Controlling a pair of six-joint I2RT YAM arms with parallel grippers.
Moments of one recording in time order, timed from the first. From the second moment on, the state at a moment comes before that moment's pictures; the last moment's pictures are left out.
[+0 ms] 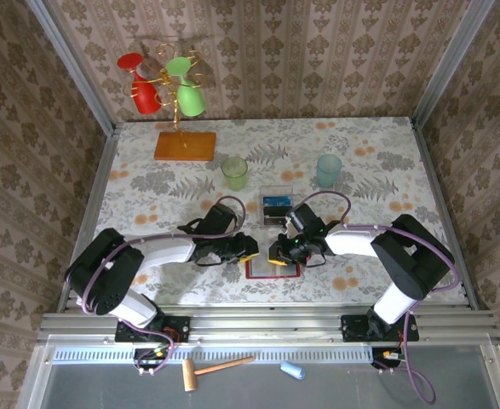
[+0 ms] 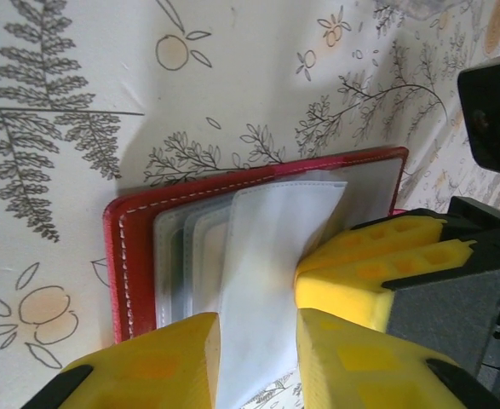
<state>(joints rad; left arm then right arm) -0.77 1.52 0.62 -0.03 0.50 -1.01 0.63 1.63 0.68 -0.08 -0.54 0.89</state>
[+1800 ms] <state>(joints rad) -0.85 1.55 0.61 0.02 0.51 -1.08 0.60 1.63 0.63 -0.01 -0.58 0.90</state>
